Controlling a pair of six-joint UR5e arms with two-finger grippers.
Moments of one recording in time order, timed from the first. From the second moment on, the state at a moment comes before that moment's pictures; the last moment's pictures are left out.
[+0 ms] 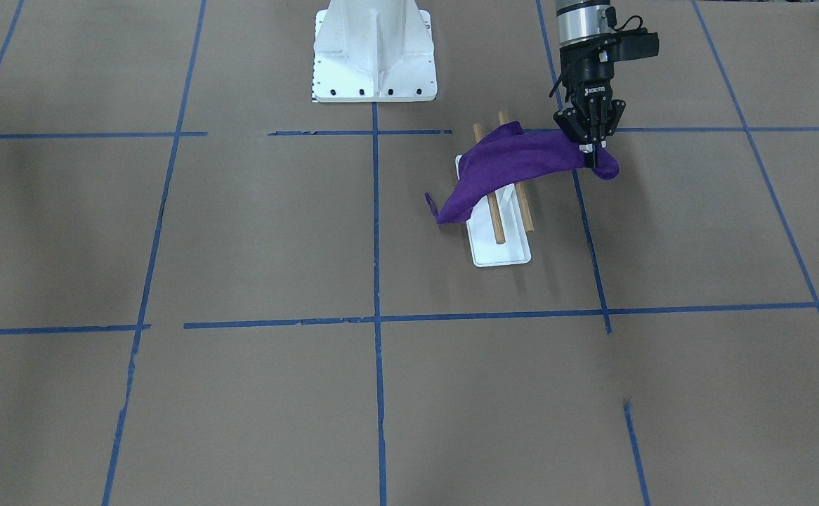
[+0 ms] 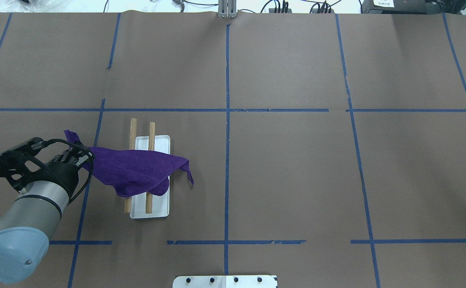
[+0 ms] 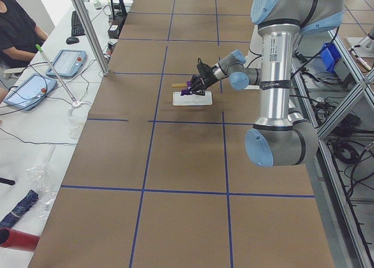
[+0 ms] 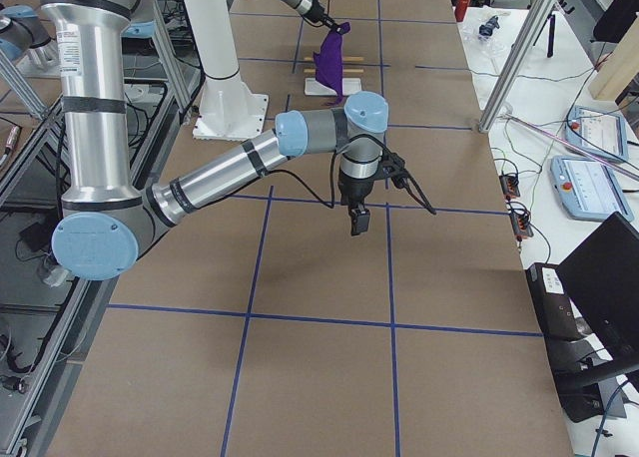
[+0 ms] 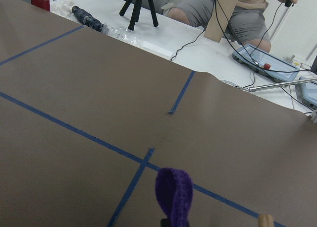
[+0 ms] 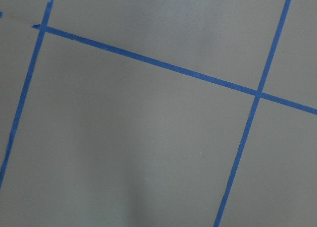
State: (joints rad) left arm -0.23 -1.53 -2.24 -1.66 -0.82 -1.90; right arm 1.40 -1.56 2.07 -1.96 2.24 -0.06
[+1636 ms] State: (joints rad) left arm -0.67 -1.61 -2.24 -1.68 -1.50 -1.11; right arm 1.50 -1.63 2.02 -1.94 2.25 -0.08
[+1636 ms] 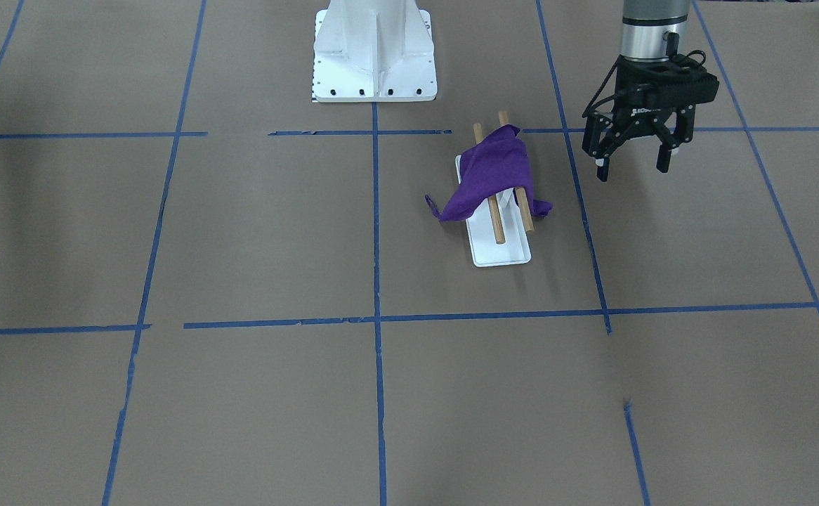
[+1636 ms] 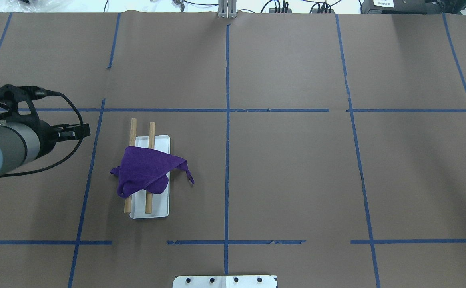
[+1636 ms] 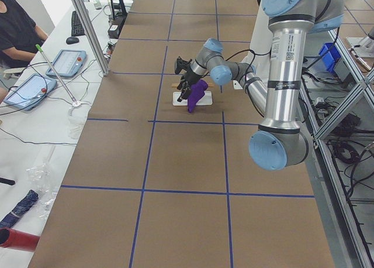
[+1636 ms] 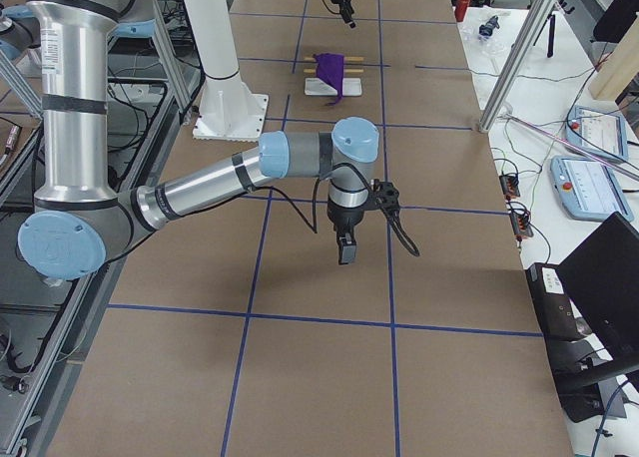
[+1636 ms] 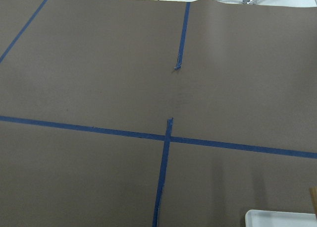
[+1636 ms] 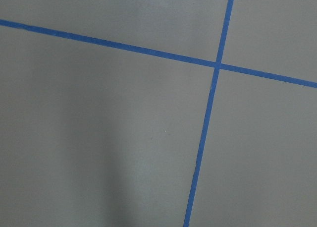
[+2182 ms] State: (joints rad) left arm -1.10 -1.62 -2.07 -1.67 -2.01 -0.57; right arm 1.56 -1.63 1.80 -1.77 2.32 -0.17
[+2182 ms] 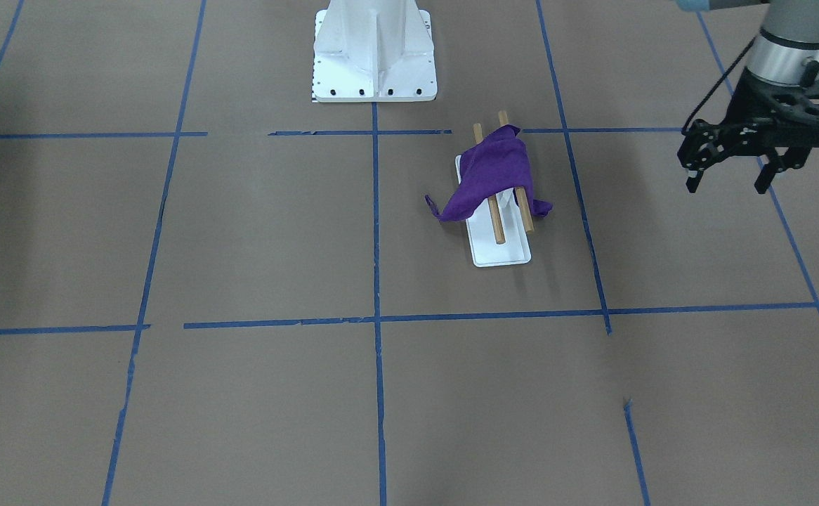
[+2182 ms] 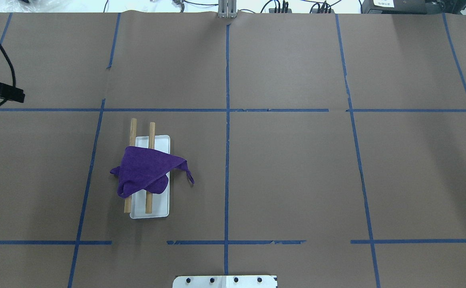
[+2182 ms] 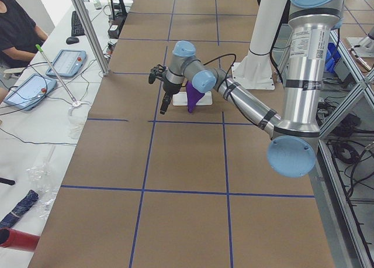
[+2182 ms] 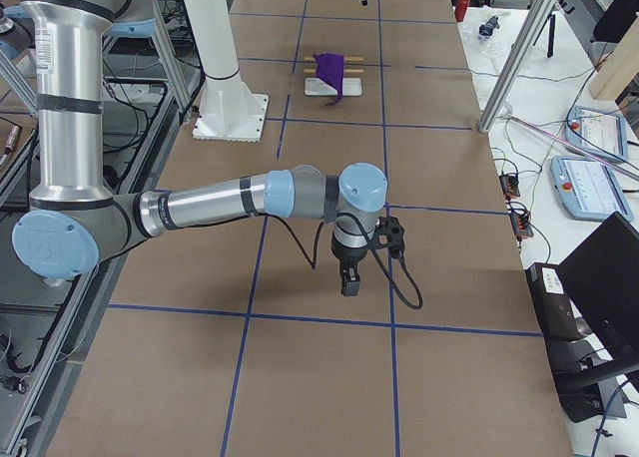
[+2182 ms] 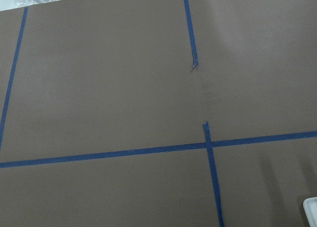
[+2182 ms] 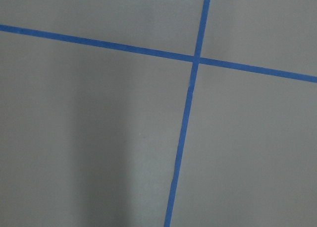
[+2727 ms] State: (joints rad) left arm -1.35 -1.62 -1.89 -1.56 -2.15 -0.19; right arm 1.60 -1.63 1.65 -1.59 2.38 -0.07
